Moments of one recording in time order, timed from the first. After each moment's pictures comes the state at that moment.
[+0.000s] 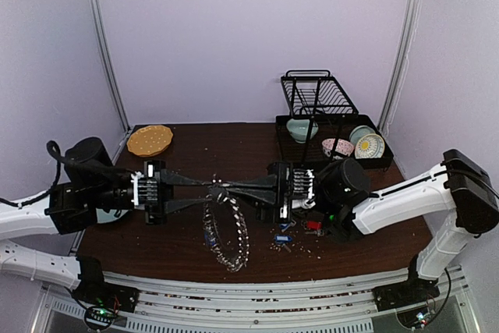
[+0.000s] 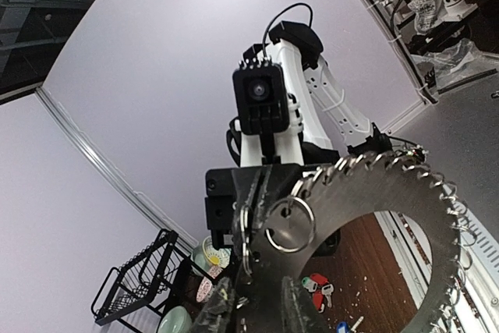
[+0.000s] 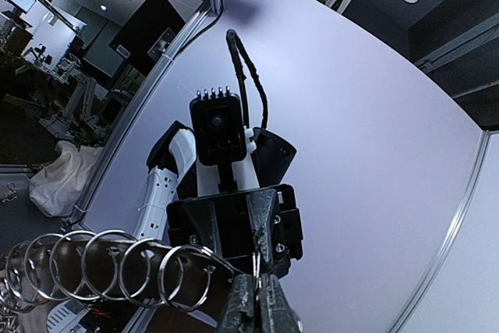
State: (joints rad) left arm -1.08 0.87 0.71 0.22 0.47 0.66; right arm 1.14 1.63 0.84 1.36 -0.56 -0.28
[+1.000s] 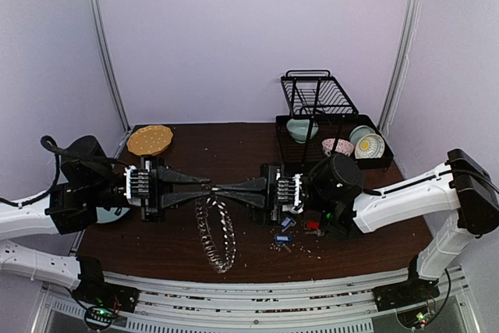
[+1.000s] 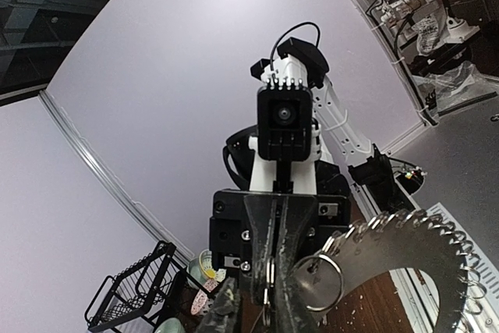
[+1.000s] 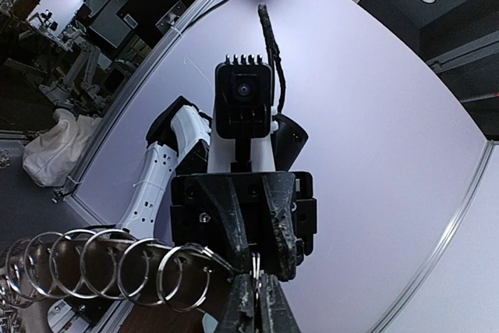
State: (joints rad) left arm -1.08 0.87 0.71 0.29 0.49 0.59; right arm 1.17 1.62 0.89 1.21 -0.55 -0.42
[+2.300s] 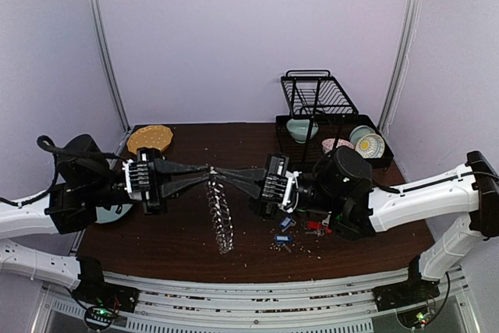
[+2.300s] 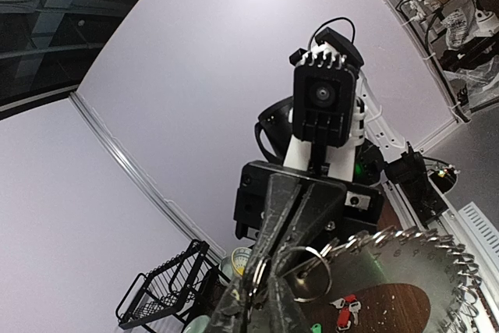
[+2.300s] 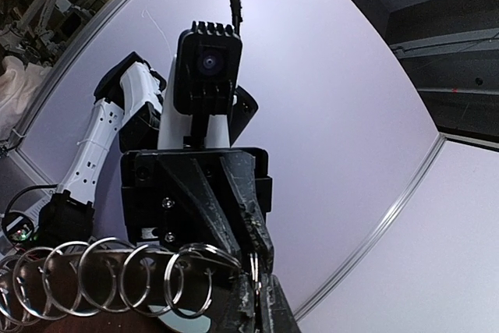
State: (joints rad) left arm -1.09 0.88 0.71 0.34 0.39 0.62; right arm 1.21 1.52 0.92 1.00 -0.33 -0.65
